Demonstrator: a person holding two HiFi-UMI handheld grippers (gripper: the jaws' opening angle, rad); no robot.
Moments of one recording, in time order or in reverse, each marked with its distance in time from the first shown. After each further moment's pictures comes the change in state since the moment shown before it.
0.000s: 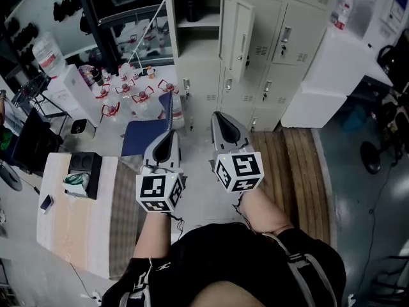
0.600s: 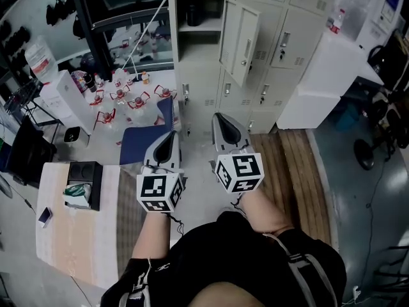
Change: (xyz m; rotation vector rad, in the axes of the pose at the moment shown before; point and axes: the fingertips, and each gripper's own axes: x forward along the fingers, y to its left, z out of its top) left arm -0.004 0.065 -0.003 -0.025 -0.009 -0.066; right arm 0.038 0.047 -0.006 -0.041 0.003 -0.069
